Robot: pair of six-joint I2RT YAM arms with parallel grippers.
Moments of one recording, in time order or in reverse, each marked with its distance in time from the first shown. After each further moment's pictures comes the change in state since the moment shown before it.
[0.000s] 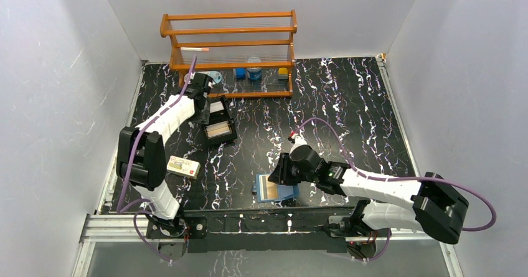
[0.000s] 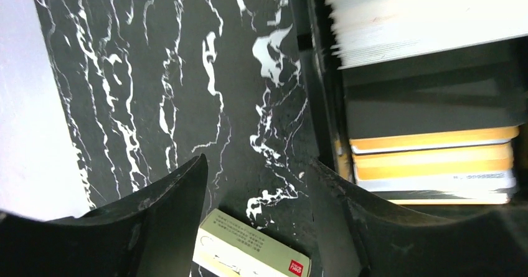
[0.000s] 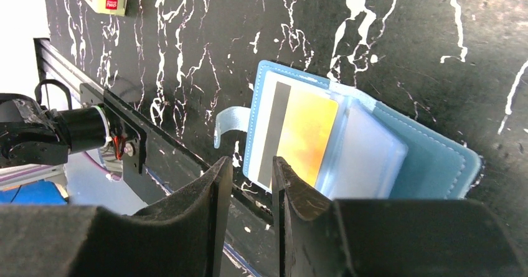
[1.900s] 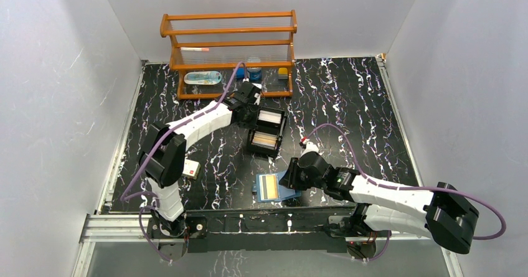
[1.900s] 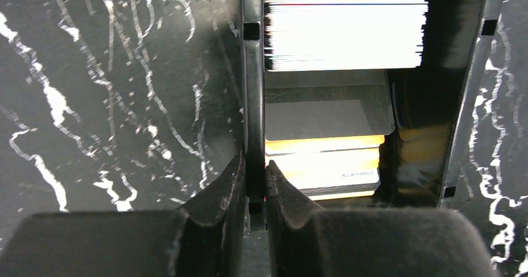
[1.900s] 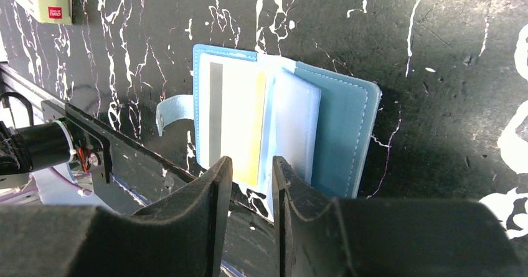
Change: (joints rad) left arm -0.354 0.098 0.051 0.161 0.344 -0.218; right arm 0.000 -0.138 -0.088 -0.118 0.098 0.049
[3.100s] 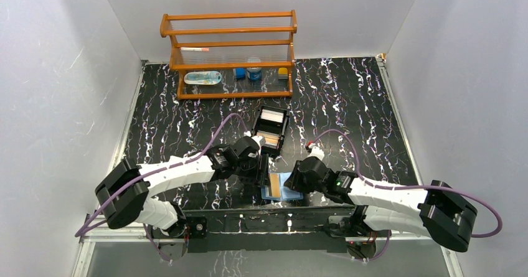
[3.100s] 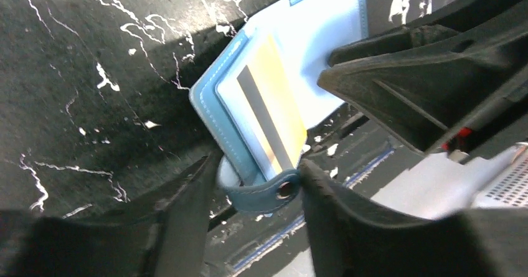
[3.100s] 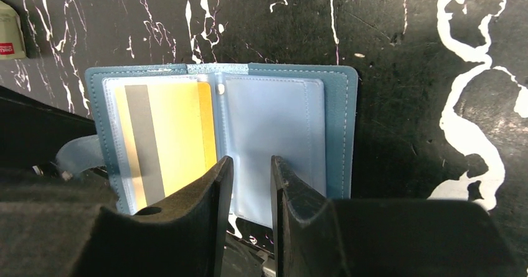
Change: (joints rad) left arm -0.342 -0.458 -0.623 0.253 0.282 -0.425; right arm -0.001 0.032 -0.065 0.018 0.090 0.080
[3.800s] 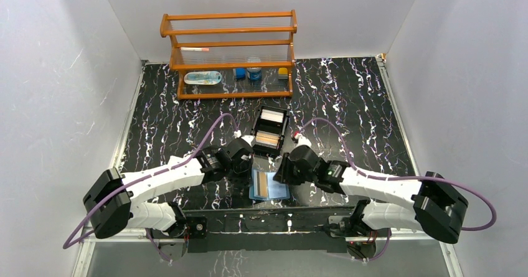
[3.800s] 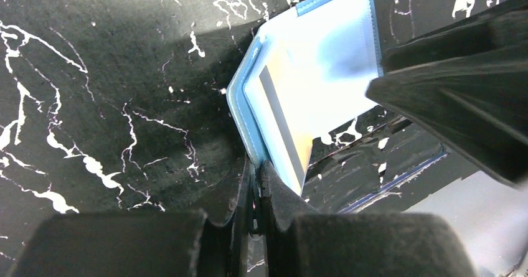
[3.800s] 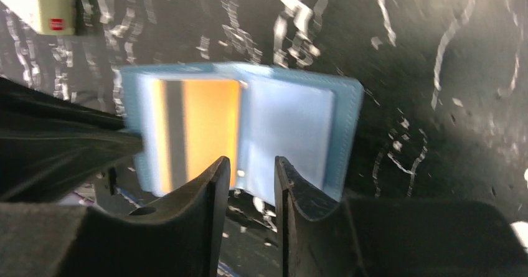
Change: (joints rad) left arm -0.002 -0.103 -0.002 -0.169 -0.165 0.056; right arm 0.001 0.097 0.128 -0.002 -0.087 -0.063
